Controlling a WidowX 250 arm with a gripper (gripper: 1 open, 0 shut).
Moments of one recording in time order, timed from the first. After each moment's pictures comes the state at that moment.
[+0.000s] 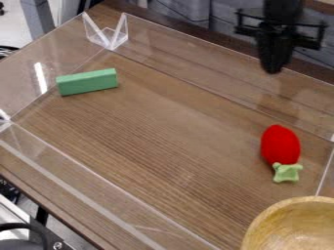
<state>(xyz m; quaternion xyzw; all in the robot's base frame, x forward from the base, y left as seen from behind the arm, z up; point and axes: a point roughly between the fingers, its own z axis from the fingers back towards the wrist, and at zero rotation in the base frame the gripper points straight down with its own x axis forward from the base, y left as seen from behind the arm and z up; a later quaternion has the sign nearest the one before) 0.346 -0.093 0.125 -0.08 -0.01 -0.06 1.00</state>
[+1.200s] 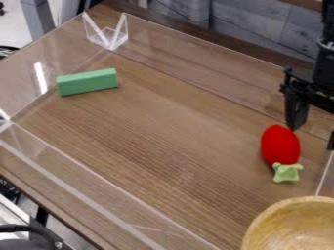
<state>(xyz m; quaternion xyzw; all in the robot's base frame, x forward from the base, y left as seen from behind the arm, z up) 0.309 -0.146 0.081 -0.07 0.04 -0.12 0.99</state>
